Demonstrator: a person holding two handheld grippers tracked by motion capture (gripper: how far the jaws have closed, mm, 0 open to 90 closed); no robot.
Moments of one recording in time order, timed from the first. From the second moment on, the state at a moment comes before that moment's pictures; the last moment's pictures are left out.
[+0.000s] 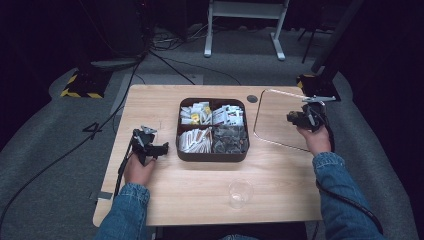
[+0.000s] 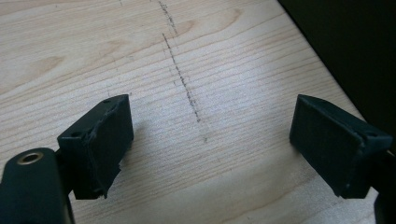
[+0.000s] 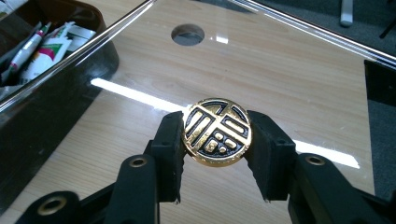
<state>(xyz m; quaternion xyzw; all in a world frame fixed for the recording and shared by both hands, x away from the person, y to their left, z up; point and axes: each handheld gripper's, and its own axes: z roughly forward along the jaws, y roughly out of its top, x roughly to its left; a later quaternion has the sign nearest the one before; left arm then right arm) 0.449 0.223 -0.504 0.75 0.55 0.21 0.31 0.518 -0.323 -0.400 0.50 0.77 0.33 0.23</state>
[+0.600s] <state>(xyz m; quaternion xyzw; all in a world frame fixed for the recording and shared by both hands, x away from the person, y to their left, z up) 0.449 0.223 -0.504 0.75 0.55 0.21 0.31 0.525 -0.327 -0.440 0.50 0.78 0.30 0.23</state>
